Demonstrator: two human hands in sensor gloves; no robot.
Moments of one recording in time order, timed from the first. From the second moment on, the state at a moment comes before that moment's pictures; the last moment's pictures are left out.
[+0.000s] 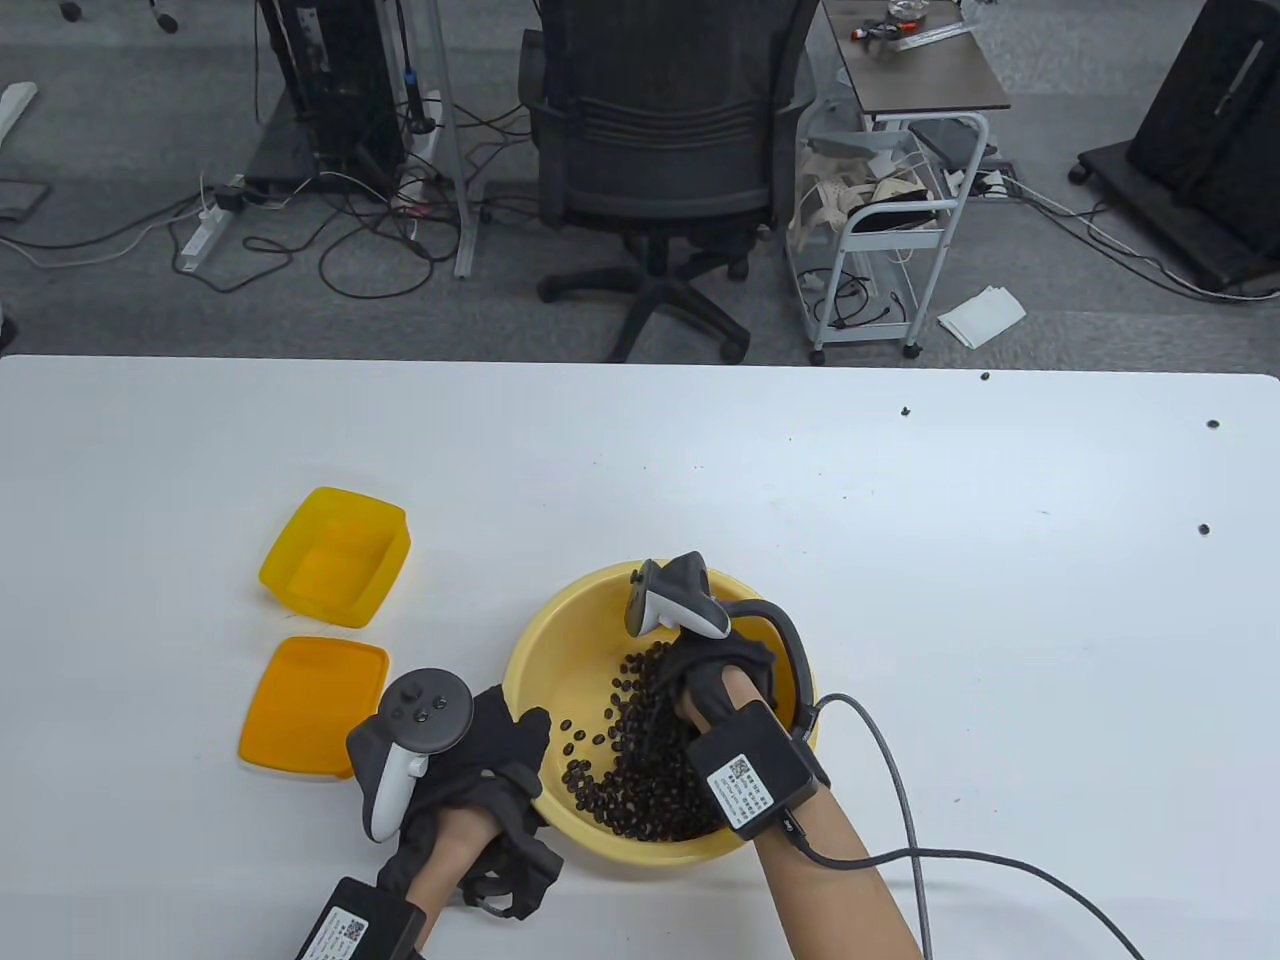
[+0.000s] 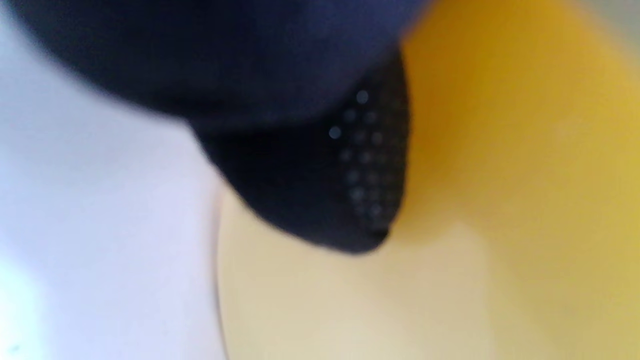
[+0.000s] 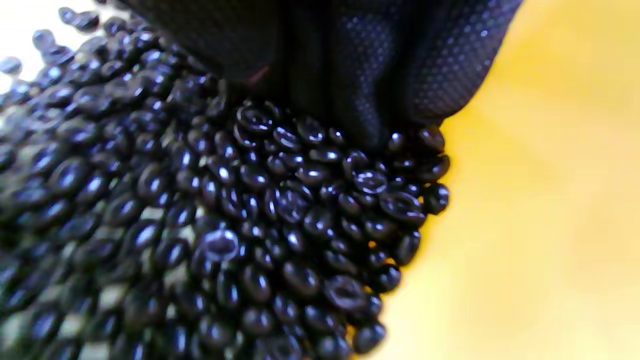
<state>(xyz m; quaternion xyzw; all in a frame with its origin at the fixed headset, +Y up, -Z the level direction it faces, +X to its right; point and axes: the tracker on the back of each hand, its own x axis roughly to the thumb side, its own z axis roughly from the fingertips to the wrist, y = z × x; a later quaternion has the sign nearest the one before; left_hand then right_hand) -0.185 -0.738 -0.261 -0.16 0.07 0.44 0.88 0.030 -0.729 -0.361 0.03 -0.39 -0.92 0.08</state>
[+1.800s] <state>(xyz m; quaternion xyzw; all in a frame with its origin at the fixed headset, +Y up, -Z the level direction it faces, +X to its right) -0.184 -0.738 -0.263 -0.16 0.06 0.42 0.89 -0.001 -0.733 -0.381 0.03 -0.28 -0.95 0.13</state>
